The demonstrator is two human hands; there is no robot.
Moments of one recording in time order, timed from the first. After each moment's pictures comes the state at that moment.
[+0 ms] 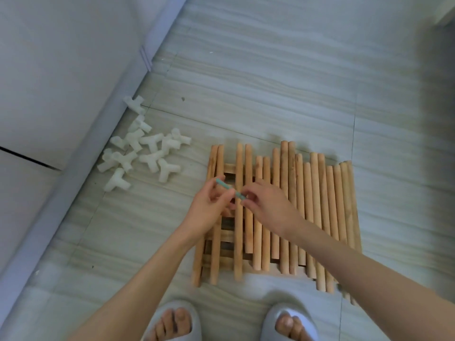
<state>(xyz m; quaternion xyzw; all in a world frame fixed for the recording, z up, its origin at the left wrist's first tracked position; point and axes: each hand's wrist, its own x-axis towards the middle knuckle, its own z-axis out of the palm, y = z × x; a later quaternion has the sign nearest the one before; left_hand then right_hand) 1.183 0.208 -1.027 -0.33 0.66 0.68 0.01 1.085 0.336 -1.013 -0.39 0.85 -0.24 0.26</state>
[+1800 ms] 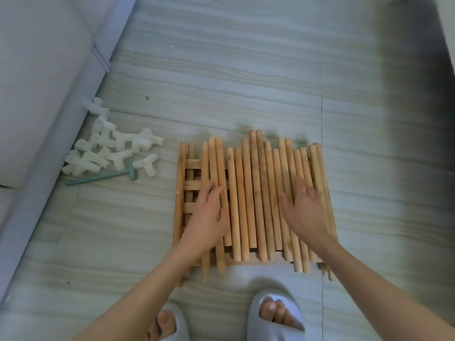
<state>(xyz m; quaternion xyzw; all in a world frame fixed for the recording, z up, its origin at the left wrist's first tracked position) 1.181 0.257 -1.052 -0.21 0.86 0.46 0.07 1.076 0.435 -1.033 -0.07 0.96 -0.17 0.20</state>
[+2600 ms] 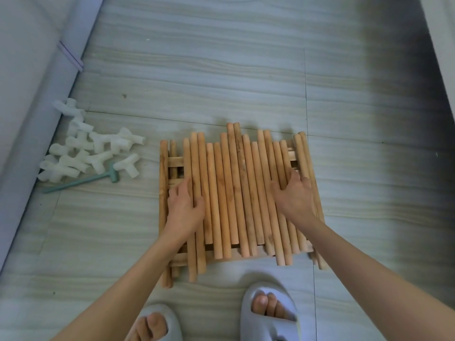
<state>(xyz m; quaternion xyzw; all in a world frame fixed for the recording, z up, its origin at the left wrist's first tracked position) 1.167 0.250 -1.049 -0.35 0.81 0.46 0.10 1.060 0.434 -1.036 0.06 0.94 -0.23 0.23</state>
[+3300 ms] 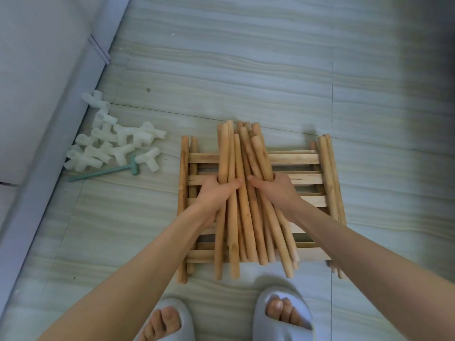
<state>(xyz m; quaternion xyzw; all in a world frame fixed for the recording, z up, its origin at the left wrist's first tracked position) 1.131 0.246 -1.045 -0.42 0.57 0.69 0.15 1.061 0.376 -1.048 0.08 0.81 -0.45 0.36</state>
